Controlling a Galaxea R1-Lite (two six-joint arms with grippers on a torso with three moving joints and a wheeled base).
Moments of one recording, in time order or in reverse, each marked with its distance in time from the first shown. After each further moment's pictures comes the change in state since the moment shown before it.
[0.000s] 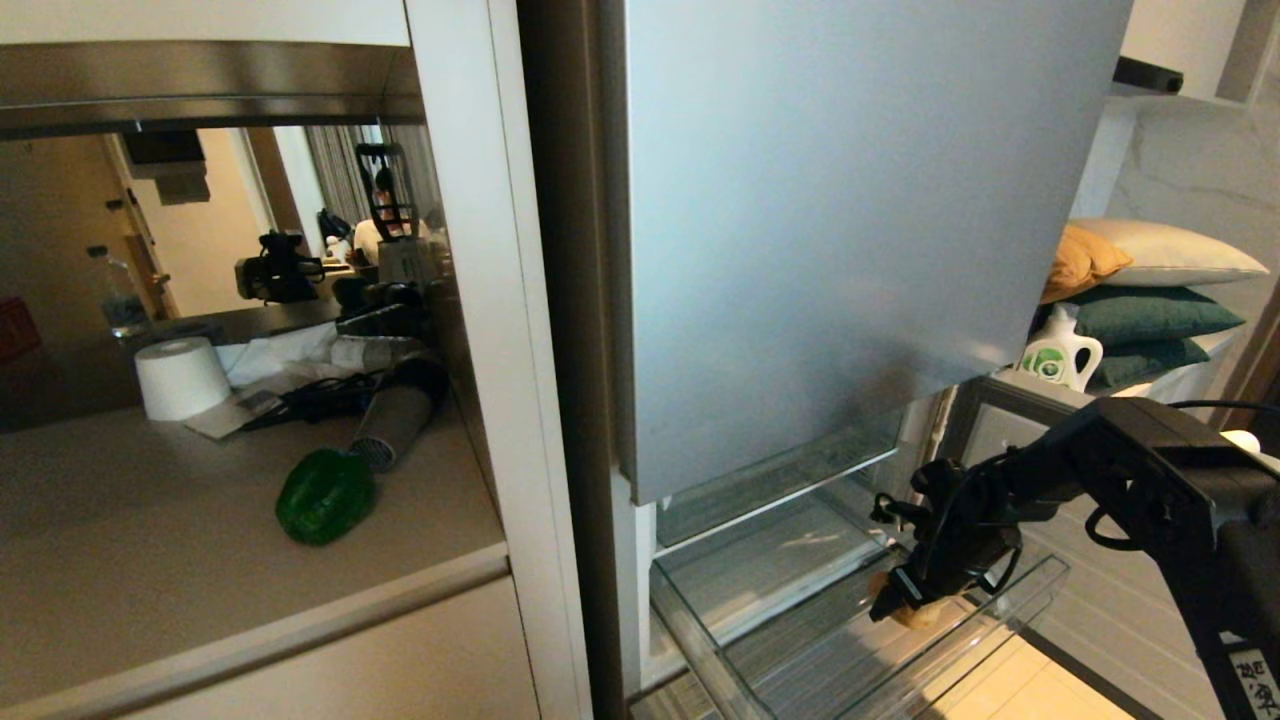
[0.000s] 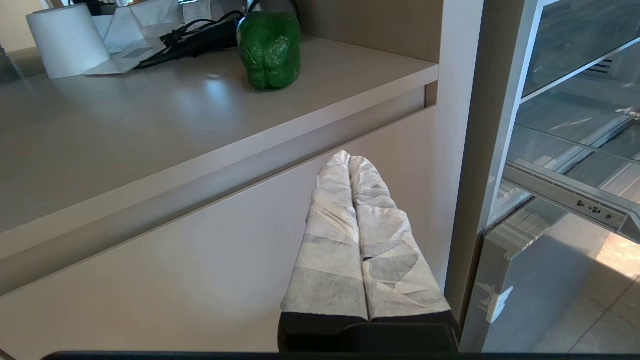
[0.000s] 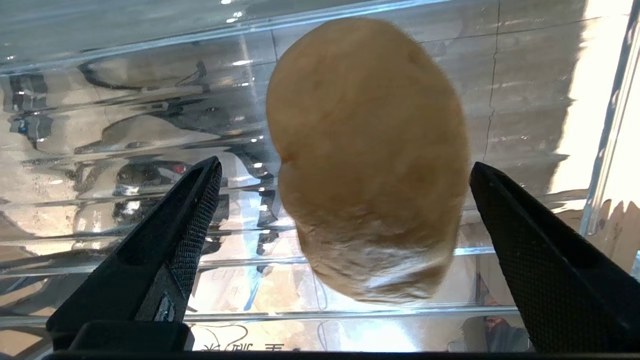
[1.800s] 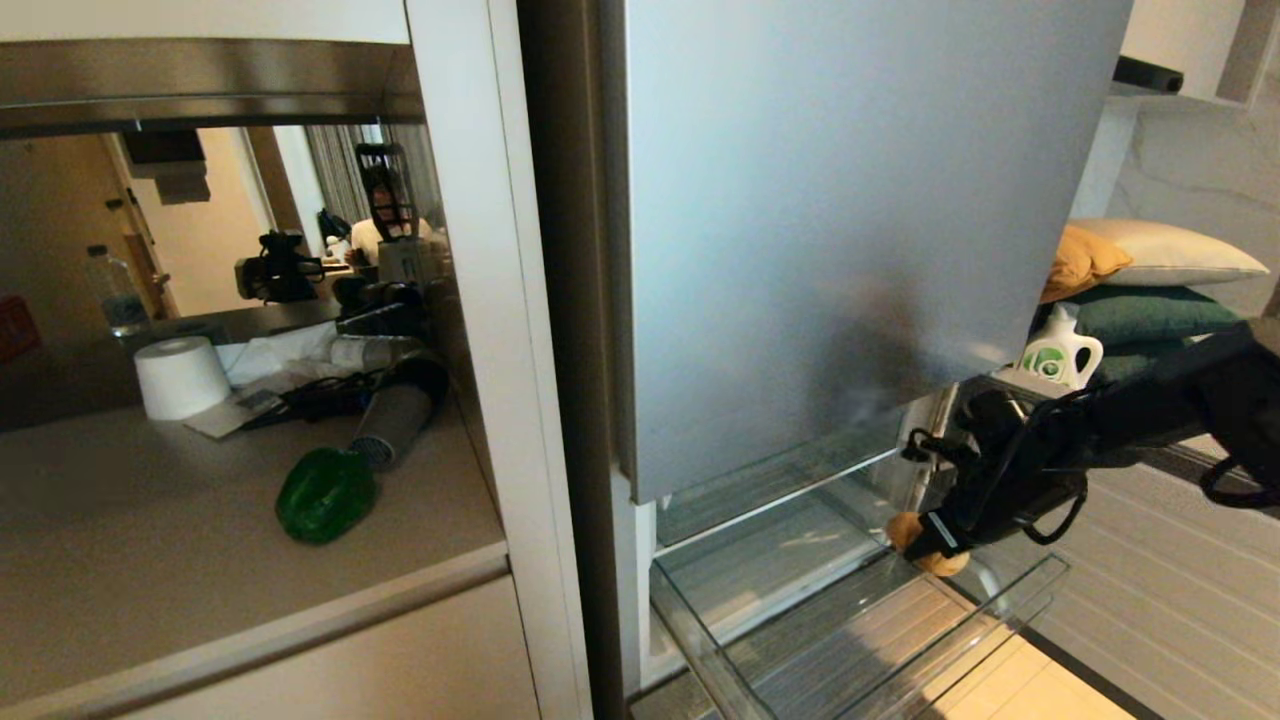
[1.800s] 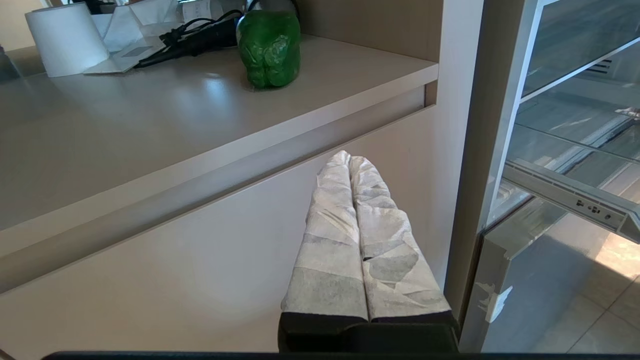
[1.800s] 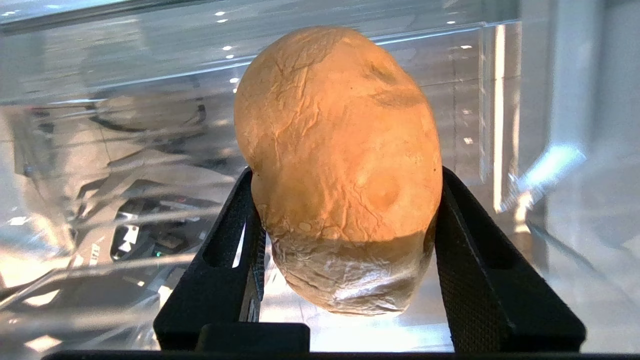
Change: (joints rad) left arm 0.000 0.000 0.000 0.000 0.000 -0.003; right arm 0.000 -0.353 0.189 -0.003 0.005 0.008
